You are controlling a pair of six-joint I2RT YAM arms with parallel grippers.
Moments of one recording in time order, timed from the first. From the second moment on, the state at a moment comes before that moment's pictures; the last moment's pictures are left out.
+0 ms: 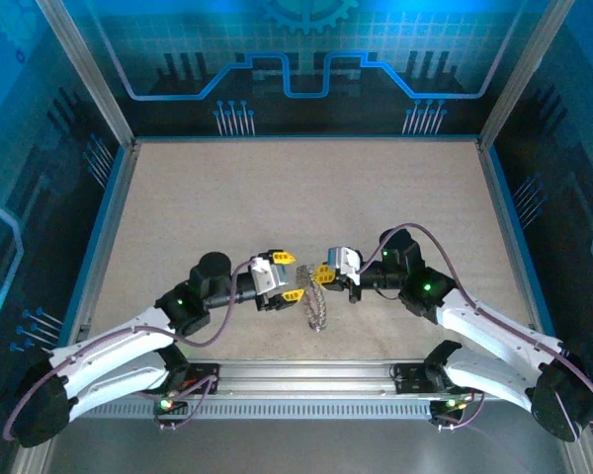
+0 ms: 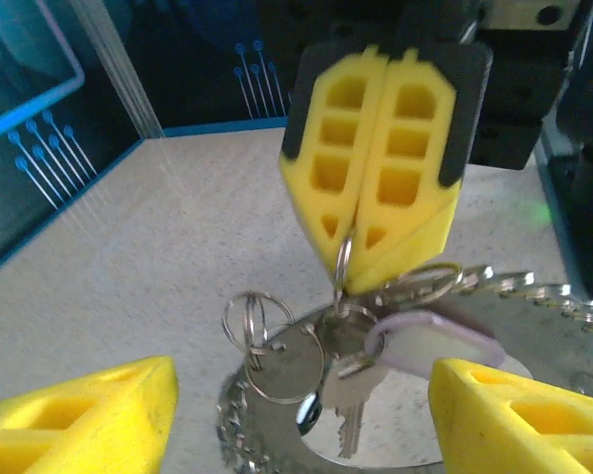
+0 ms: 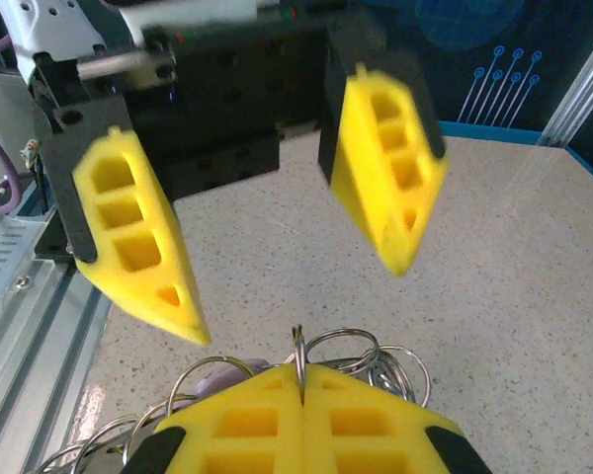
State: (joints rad) left arm -0.76 0.90 0.40 0.29 0.38 0.26; right arm 0.67 0.99 0.59 0.02 -0.69 -0.44
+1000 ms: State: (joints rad) left arm -0.80 1.18 0.25 0.85 0.40 -0.10; right arm 0.68 1.06 0.69 -0.08 -0.67 -0.62
